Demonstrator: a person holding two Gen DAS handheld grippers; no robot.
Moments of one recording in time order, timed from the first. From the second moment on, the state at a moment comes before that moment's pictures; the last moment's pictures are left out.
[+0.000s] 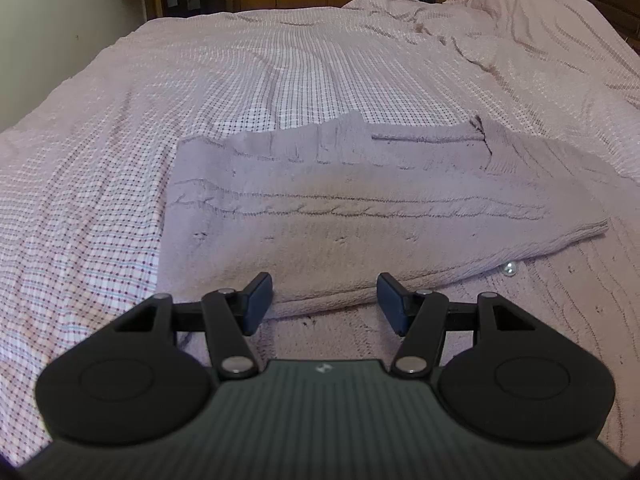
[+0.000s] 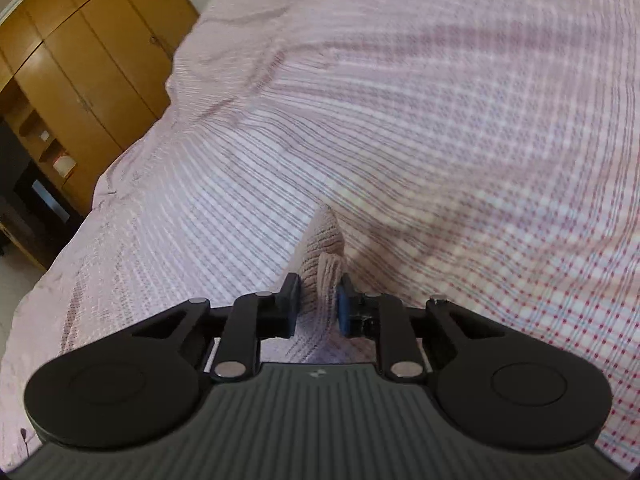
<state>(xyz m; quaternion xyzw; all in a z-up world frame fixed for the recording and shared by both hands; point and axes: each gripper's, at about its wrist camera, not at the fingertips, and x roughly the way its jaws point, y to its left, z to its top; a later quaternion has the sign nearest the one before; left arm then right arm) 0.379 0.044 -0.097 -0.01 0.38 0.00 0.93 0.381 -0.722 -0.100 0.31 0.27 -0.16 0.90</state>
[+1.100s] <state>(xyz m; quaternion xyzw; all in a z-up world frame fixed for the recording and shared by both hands) 0.371 0.071 -0.061 -0.06 0.35 -0.02 0.94 0.407 -0.506 0.014 0.10 0.35 -0.13 0.92</state>
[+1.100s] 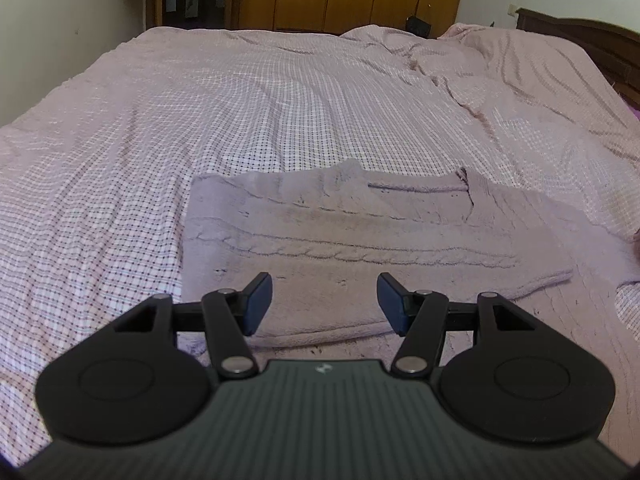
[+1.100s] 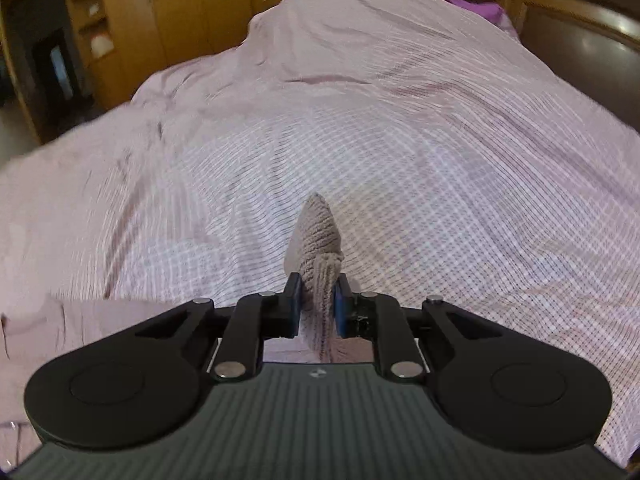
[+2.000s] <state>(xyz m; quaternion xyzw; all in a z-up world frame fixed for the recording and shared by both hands) 0.371 0.080 -0.051 -0.06 0.34 -0.03 0.94 0.431 -0.282 0.051 0.03 0.39 -0.01 0.92</state>
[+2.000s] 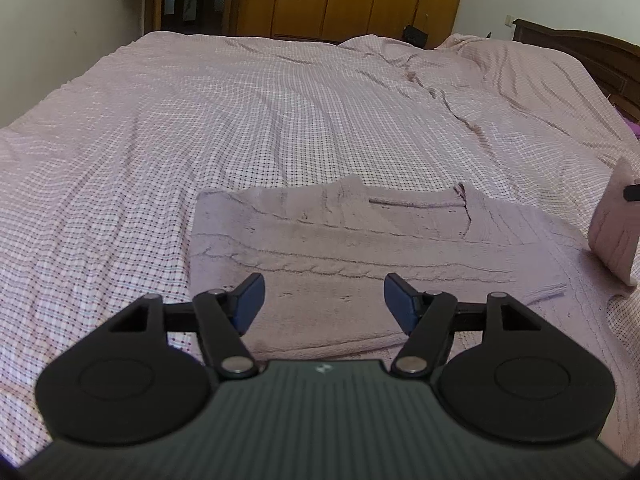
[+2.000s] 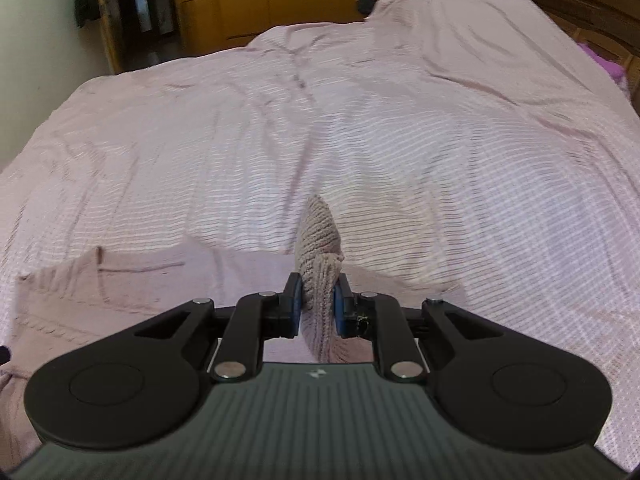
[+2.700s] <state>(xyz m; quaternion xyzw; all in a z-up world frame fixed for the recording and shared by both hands) 0.370 0.083 -0.051 -0.07 0.34 -0.04 0.94 0.436 -0.198 0.070 0.03 0.40 0.05 0.92</state>
